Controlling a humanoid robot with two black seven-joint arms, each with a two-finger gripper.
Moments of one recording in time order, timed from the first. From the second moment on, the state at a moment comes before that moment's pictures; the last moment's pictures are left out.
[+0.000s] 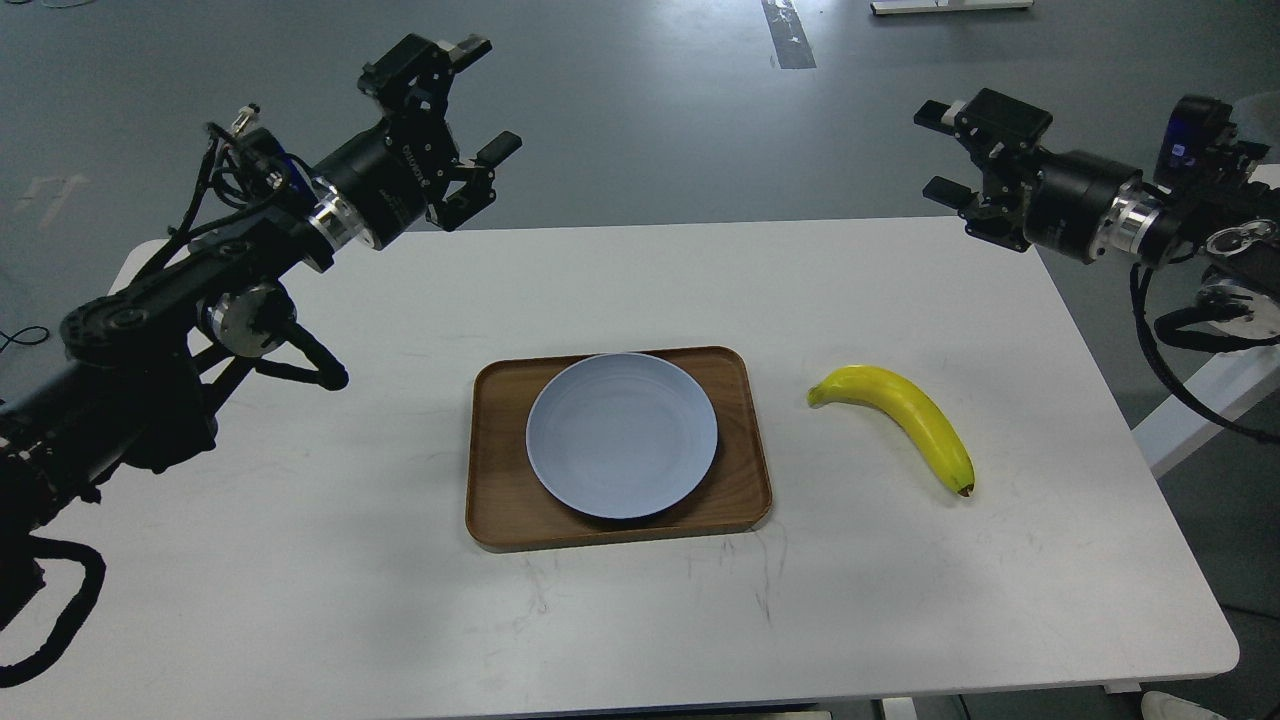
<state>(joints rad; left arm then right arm) -0.93 0.32 -0.55 -0.69 0.31 -0.49 -0.45 1.07 -0.68 0.16 0.78 -0.68 0.49 0.49</state>
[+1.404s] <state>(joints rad) -0.84 0.38 -0.59 -0.69 0.33 -0.49 -0.45 1.21 -0.42 -0.42 0.65 -1.36 0.49 0.49</state>
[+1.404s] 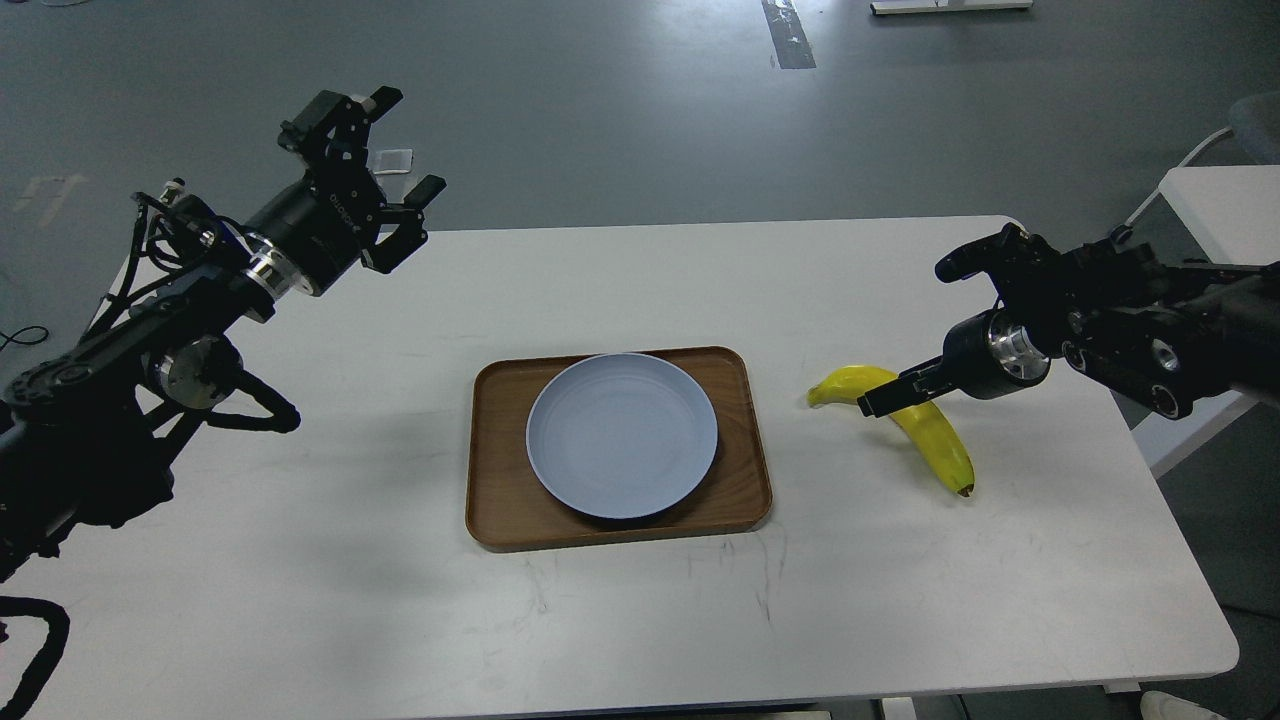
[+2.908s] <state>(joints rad) -0.85 0.41 -0.60 -0.69 0.33 -0.49 -0.45 1.44 -0.38 -0.41 0.74 -1.27 0.49 0.49</state>
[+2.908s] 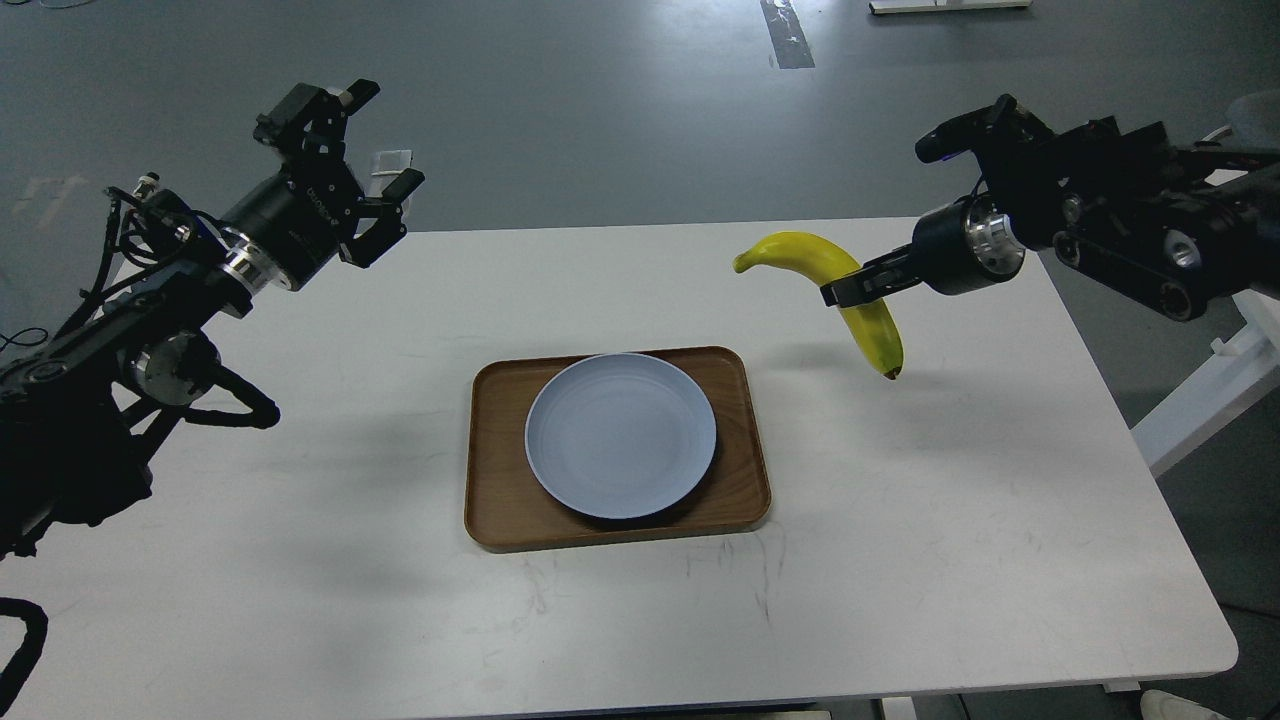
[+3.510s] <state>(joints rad) -0.85 0.44 -0.60 -0.69 0.33 -0.49 -0.45 1.34 -0.03 -0.42 0.62 -1.17 0.49 0.49</state>
